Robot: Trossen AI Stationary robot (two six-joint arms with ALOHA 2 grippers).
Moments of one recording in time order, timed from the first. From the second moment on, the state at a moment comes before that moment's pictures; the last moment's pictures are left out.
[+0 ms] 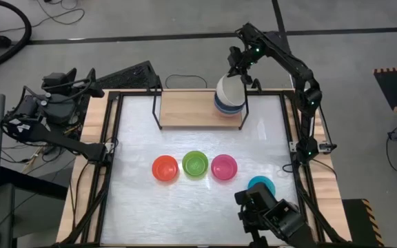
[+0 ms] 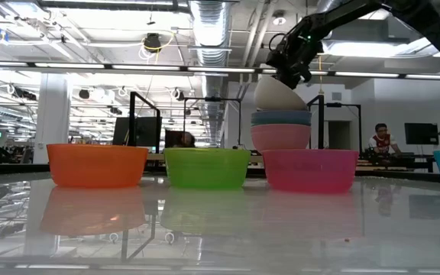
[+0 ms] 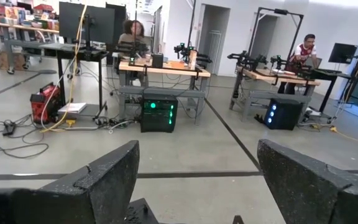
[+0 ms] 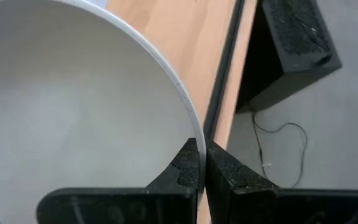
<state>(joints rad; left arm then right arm) -0.14 0.78 1.43 -1.11 -1.57 -0.62 -0.95 2.04 2.10 -1.23 -0.54 -1.15</state>
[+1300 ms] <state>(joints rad) -0.14 0.78 1.43 -1.11 -1.53 -0.61 -0.89 2.11 2.28 -1.22 -0.34 -0.90</state>
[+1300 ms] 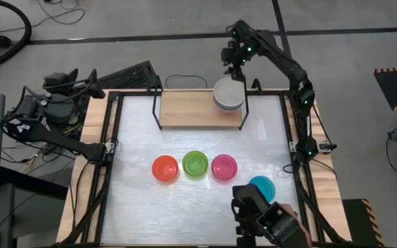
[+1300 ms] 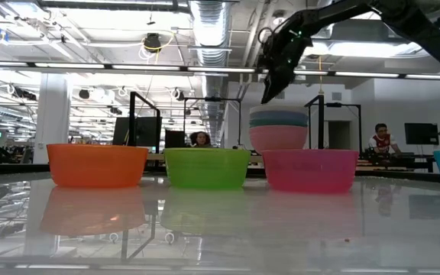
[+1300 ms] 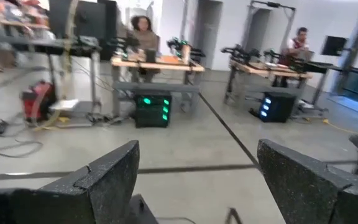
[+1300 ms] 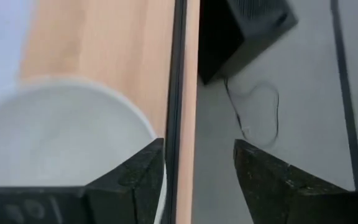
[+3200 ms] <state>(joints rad) -0.05 0.87 1.32 -0.91 -0.14 -0.40 -0.06 1.38 2.35 -1.27 -0.23 0.08</state>
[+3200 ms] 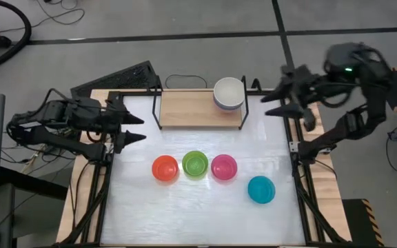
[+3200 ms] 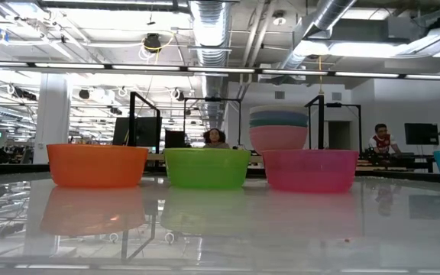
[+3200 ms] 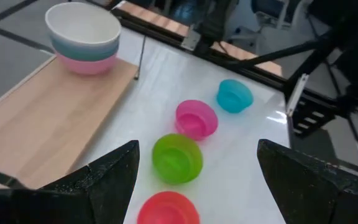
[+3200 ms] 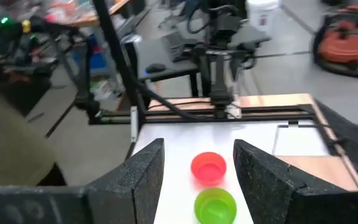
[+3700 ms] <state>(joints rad) -0.06 0.89 1.32 -0.85 -0.15 -0.48 0.13 1.07 1.83 -0.97 0.08 0.05</state>
